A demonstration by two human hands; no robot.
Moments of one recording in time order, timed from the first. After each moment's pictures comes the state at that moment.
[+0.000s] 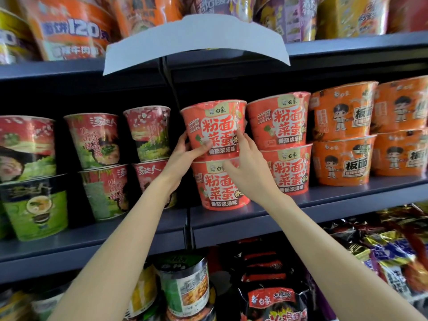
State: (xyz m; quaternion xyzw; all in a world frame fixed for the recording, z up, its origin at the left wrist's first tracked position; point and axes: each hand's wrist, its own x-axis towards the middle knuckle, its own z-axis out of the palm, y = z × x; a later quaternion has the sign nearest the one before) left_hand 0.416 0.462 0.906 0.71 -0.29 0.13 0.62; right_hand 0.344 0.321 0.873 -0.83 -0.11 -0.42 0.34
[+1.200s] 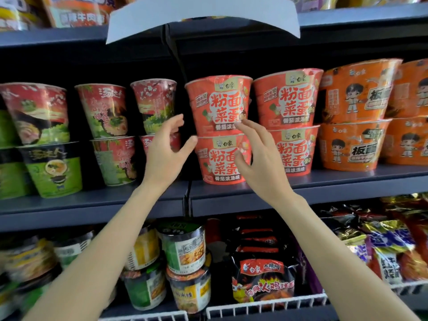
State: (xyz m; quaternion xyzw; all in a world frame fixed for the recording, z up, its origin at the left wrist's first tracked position) left_hand 0.367 0.491 0.867 0.76 -0.26 0.41 0.43; right_hand 0.327 0.299 0.840 -0.78 -0.20 -0.52 0.28
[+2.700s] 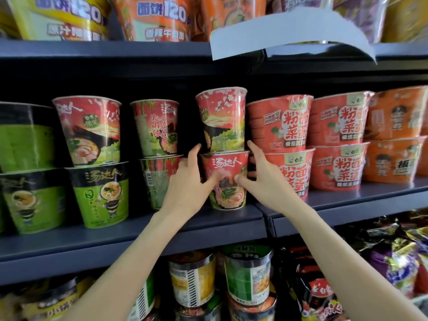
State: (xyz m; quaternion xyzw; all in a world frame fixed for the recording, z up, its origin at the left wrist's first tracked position) left_hand 0.406 0.608 0.860 0.84 -0.27 0.35 0.30; right_hand 0.353 0.439 0.858 -0.86 -0.10 -0.35 0.35
